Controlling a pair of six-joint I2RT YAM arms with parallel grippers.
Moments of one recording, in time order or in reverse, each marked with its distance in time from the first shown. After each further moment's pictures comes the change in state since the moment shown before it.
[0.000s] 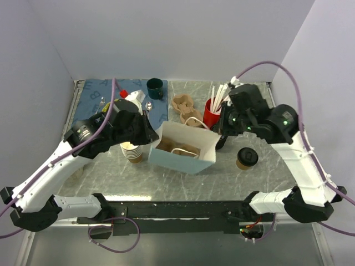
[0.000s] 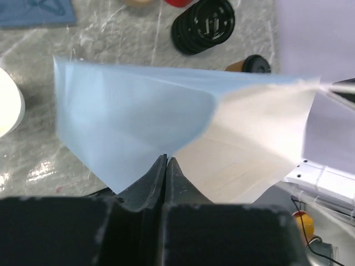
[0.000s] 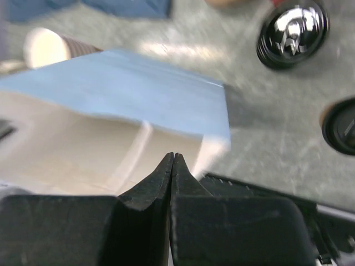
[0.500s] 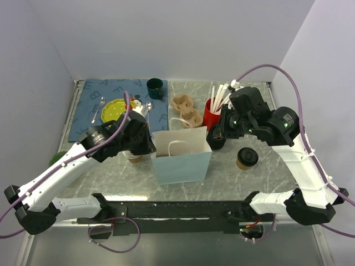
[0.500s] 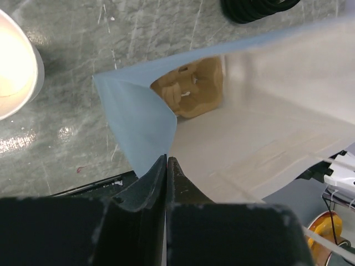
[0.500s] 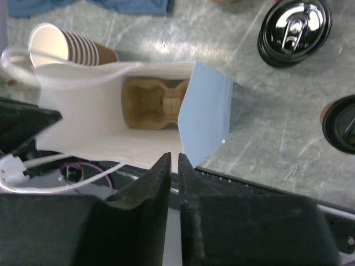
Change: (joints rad) left arm 0.023 -0.039 -0.229 0.033 0.015 -0.008; right arm 0.000 -0.029 -0.013 0.005 -0.011 -0.007
